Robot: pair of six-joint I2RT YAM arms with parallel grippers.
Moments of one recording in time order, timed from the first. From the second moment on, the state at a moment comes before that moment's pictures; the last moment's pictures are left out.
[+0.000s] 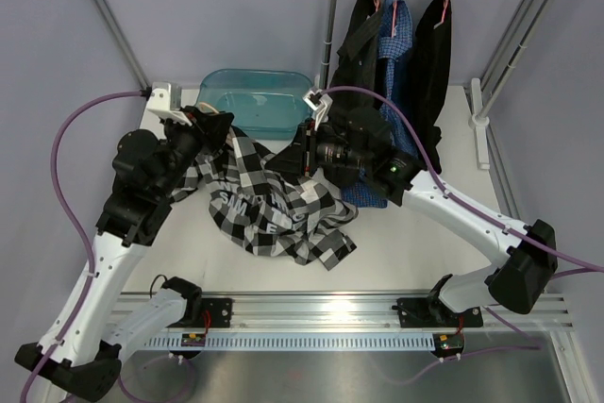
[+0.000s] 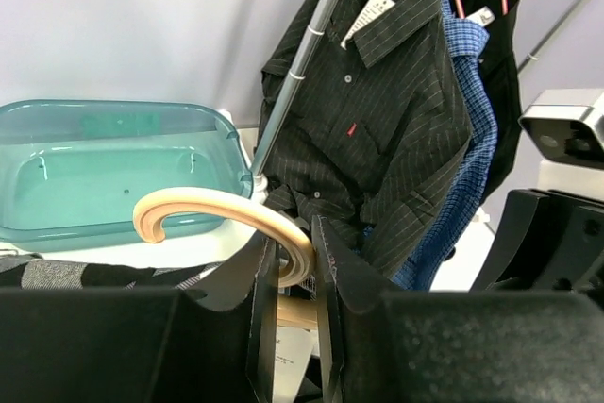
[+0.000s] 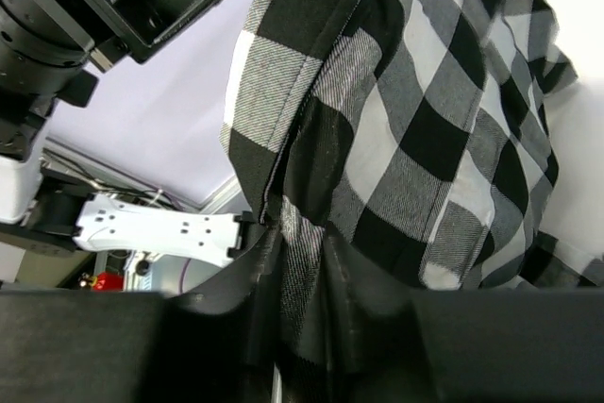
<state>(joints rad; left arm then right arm) -0.39 0.85 1.13 -0.24 0.05 -0.34 0.80 1.40 1.27 0.06 -0.54 0.62</state>
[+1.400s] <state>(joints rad) -0.38 0.85 1.03 -0.33 -0.47 -0.43 1.06 1.58 1.20 0.11 -0.04 0.64</state>
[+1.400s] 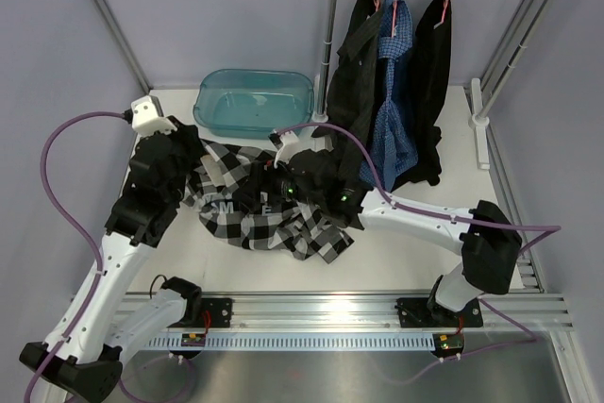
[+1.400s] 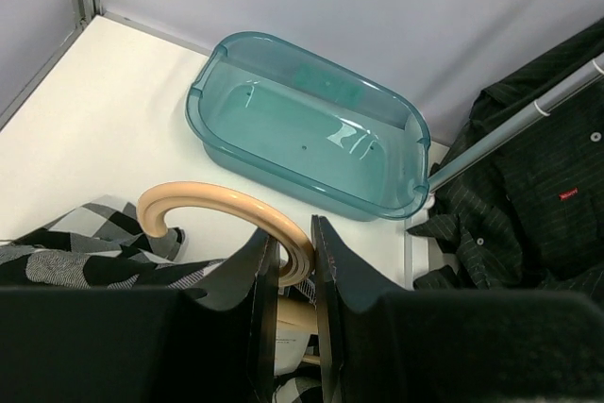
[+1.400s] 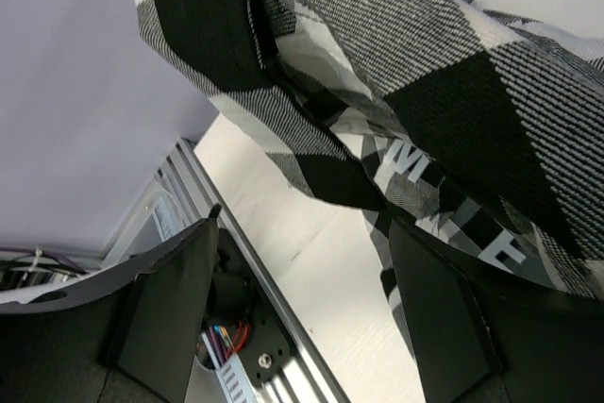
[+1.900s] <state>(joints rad) -0.37 0.83 1.02 -0.35 -0.50 -0.45 1.06 1.69 1.20 0.27 0.01 0.69</state>
